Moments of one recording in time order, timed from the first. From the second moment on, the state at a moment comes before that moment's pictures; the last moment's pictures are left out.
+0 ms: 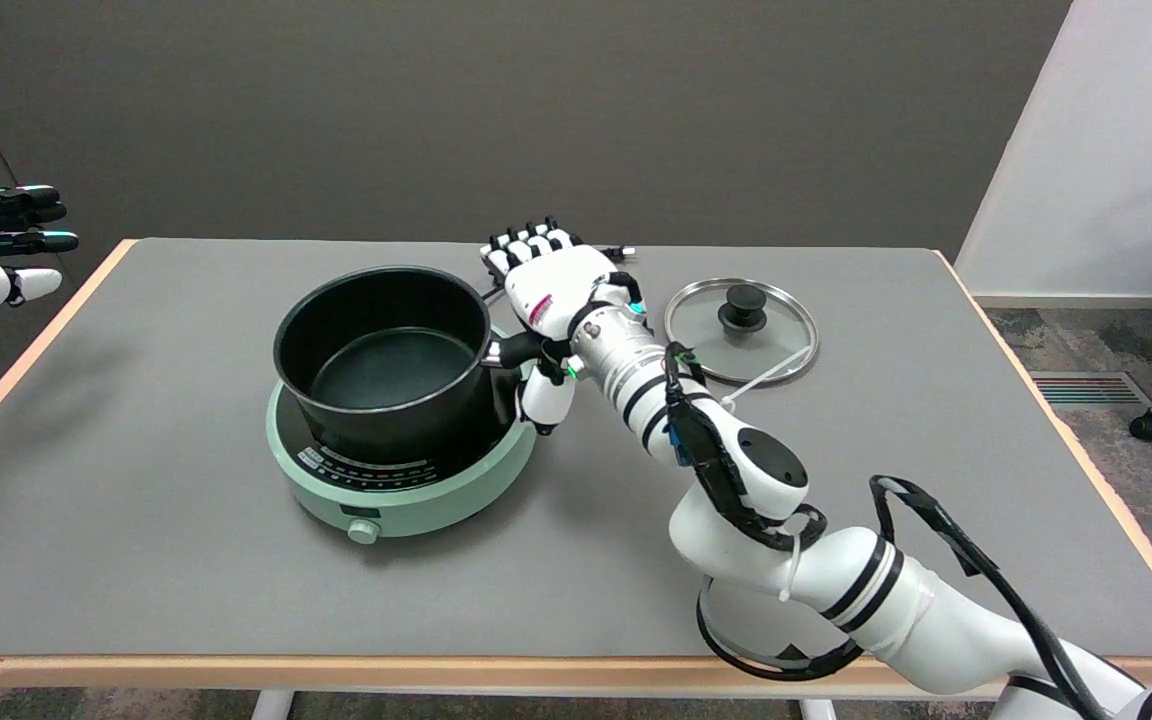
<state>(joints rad) 0.35 -1.39 -2.12 1.59 -0.74 -0.49 0.92</state>
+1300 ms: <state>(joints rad) 0.21 -1.30 -1.91 1.83 -0.69 -0.31 1.05</state>
